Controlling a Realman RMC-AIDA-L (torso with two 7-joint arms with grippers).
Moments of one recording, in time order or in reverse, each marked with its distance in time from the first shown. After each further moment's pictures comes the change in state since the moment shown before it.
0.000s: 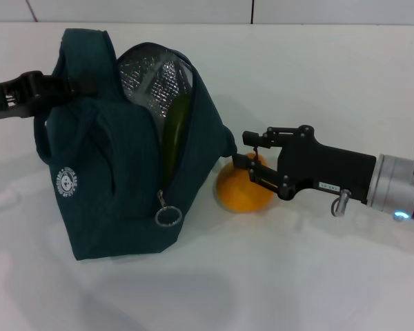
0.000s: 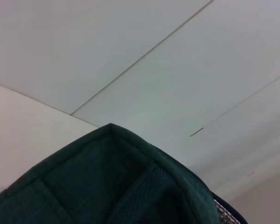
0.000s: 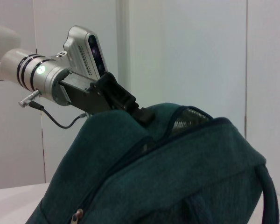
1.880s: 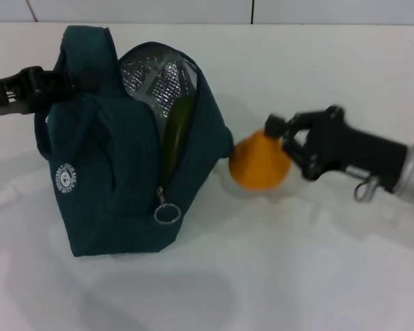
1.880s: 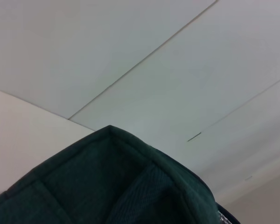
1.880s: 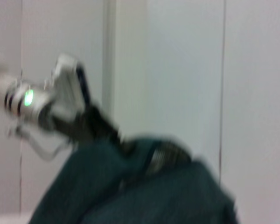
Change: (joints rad) left arm -0.004 0.002 0.000 -0.012 -0.012 -0.009 0.000; right arm -0.051 -0.006 0.126 0.003 0.006 -0.115 -0.067
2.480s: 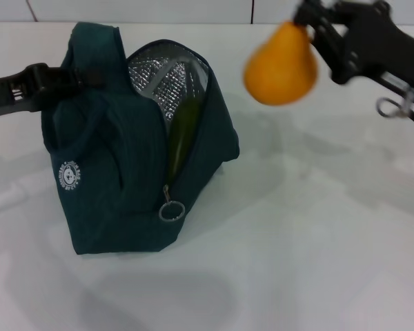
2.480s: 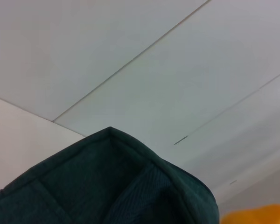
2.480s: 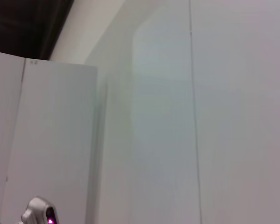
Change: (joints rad) left arm -0.005 -0.005 0.004 -0.034 -0.038 0.007 0.021; right arm 0.099 0.006 0.269 0.007 0.002 -0.216 0.063
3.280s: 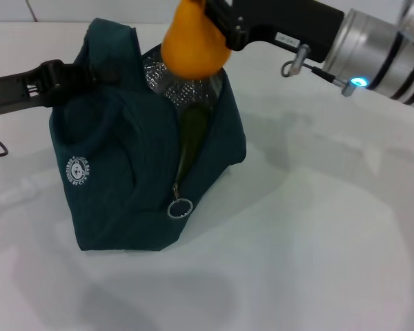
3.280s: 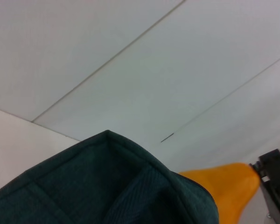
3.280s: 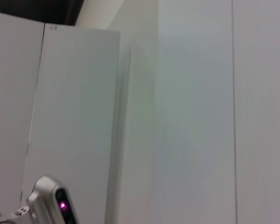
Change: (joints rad) left arm -0.031 -0.006 0.002 -0.046 -0.008 0.000 0.044; right arm 0.229 0.005 -0.341 0.003 0.281 0.286 -0.022
